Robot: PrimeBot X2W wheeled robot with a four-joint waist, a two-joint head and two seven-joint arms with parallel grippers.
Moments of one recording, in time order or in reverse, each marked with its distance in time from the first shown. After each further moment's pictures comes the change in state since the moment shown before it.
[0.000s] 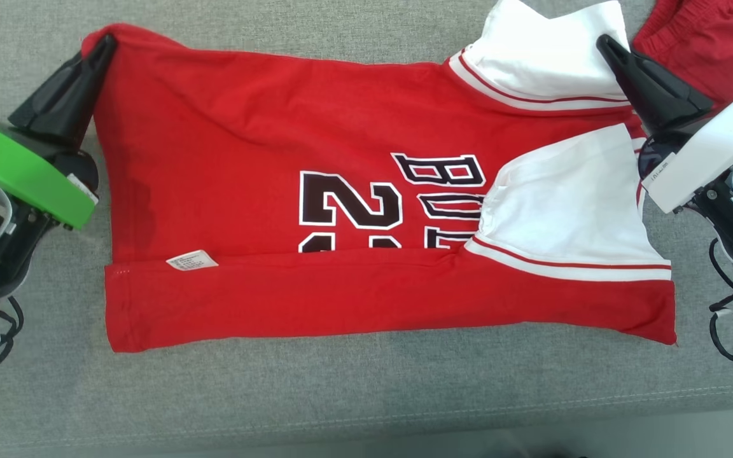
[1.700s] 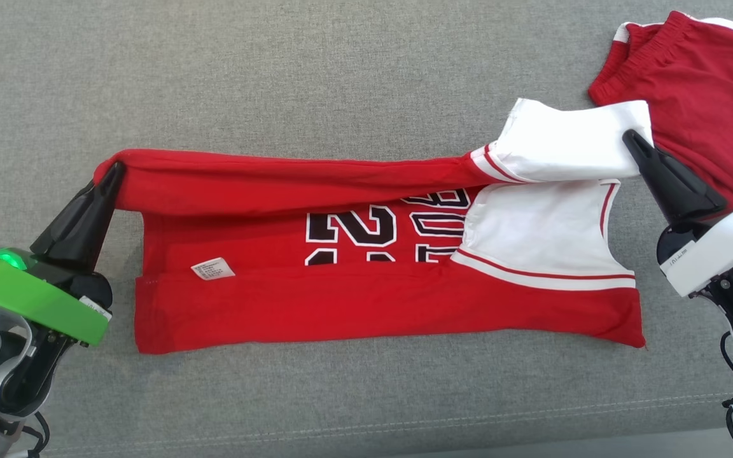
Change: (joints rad) left arm 0.491 -0.024 0.340 -0.170 0.116 0.000 0.000; right arm 0.292 -0.020 -0.081 -0.096 0.046 -0.040 -0.083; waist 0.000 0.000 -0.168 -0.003
